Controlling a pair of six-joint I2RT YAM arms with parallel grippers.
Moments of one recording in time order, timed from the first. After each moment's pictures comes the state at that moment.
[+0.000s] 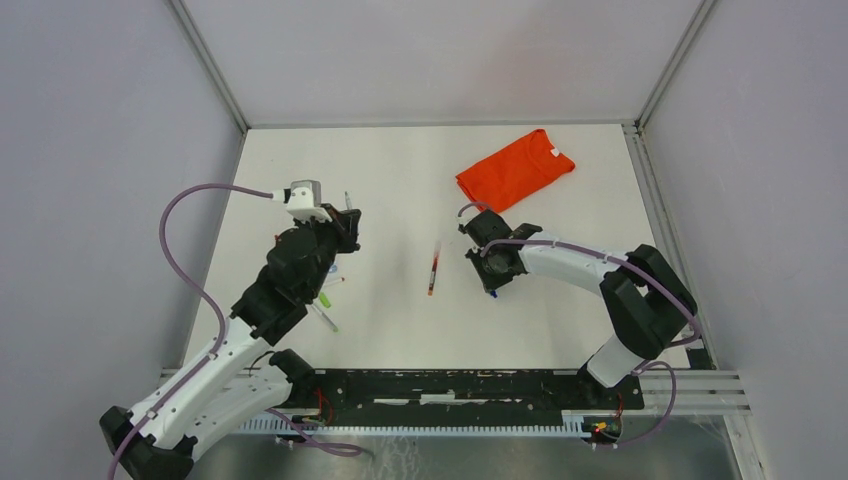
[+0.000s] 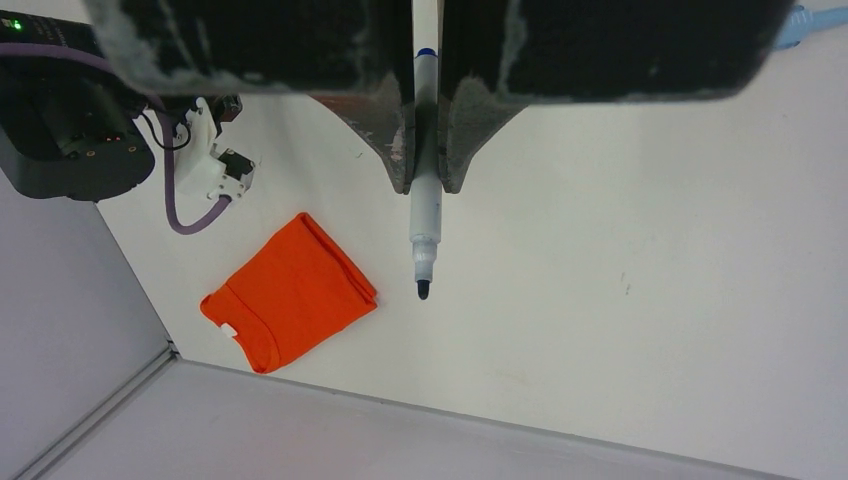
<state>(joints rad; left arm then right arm) -0.65 0.72 0.71 -0.11 -0.43 -0.42 0.71 1.62 0.97 -0.57 0.07 0.22</state>
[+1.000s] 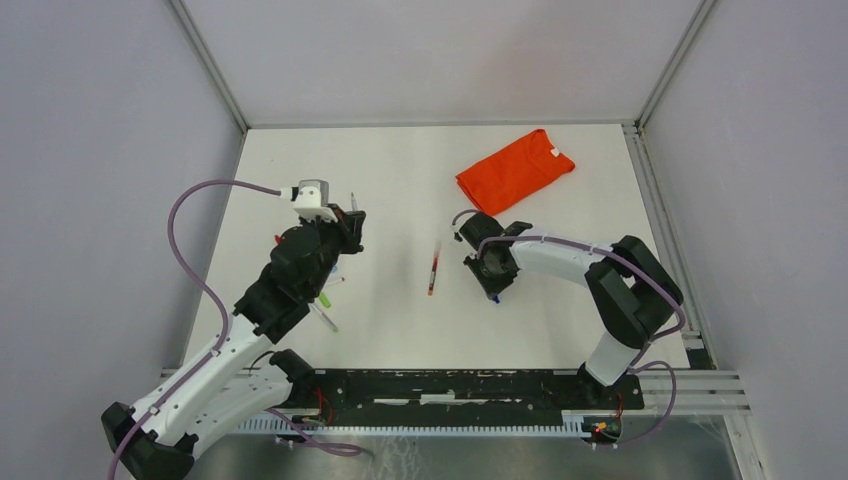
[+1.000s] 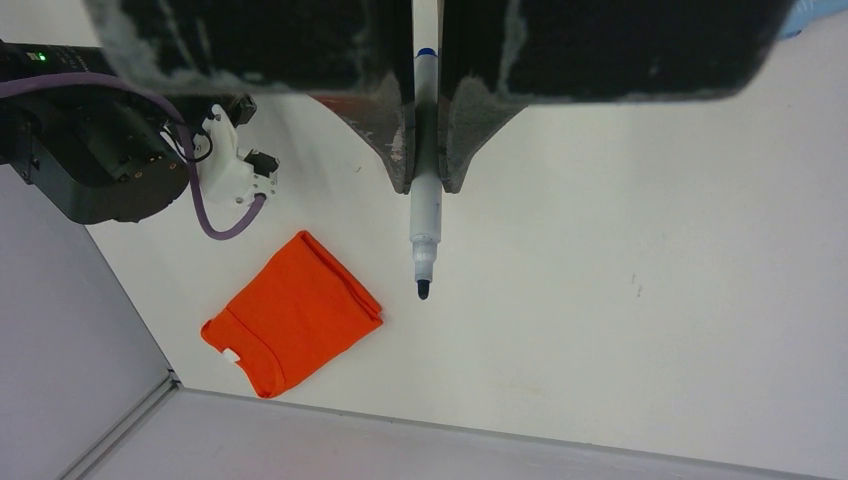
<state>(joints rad) -0.65 0.75 0.71 -0.10 -0.39 -0.38 0.71 1.70 1.00 -0.64 0.05 0.15</state>
